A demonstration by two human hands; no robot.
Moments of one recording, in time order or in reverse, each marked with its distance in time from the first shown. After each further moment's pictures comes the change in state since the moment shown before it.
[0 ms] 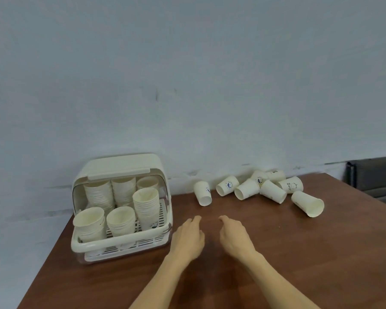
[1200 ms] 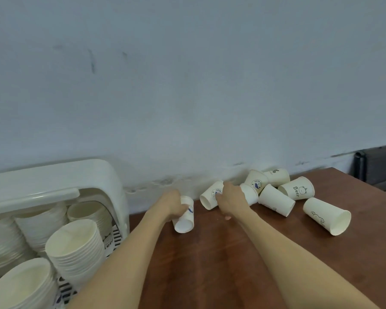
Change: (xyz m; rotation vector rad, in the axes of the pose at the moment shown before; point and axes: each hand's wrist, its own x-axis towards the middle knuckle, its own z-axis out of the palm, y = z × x) left_hand 0.236 -0.013 0.029 0.013 -0.276 -0.125; right_hand 0.216 0.061 -0.015 0.101 0.038 0.199
